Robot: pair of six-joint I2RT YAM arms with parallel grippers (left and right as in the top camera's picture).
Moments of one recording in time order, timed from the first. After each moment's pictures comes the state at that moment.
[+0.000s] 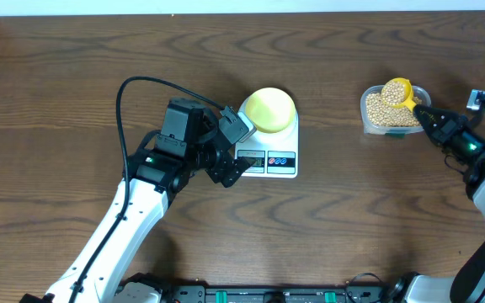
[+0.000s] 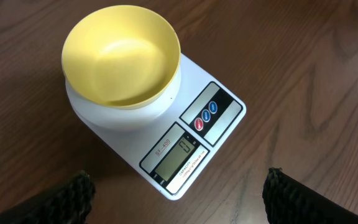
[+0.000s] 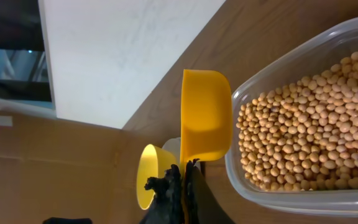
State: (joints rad) left arm -0.35 1.29 0.94 -0.54 0.43 0.43; right arm -0.54 1.55 0.73 0.26 -1.11 0.63
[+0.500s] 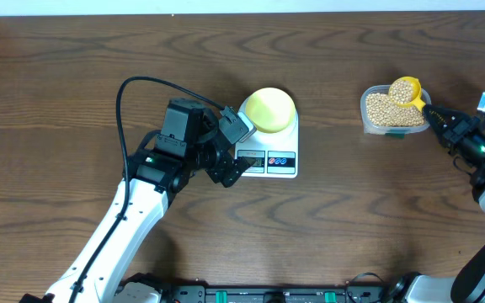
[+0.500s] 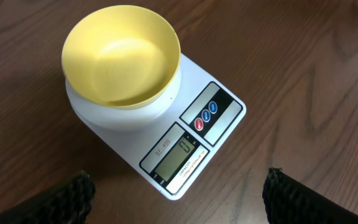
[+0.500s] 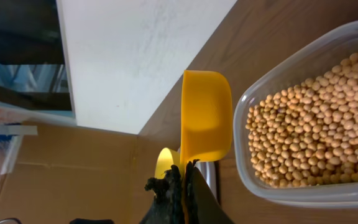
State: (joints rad) left arm -0.35 1.29 0.94 -0.54 0.43 0.43; right arm -0.58 1.55 0.73 0.30 -1.18 0.72
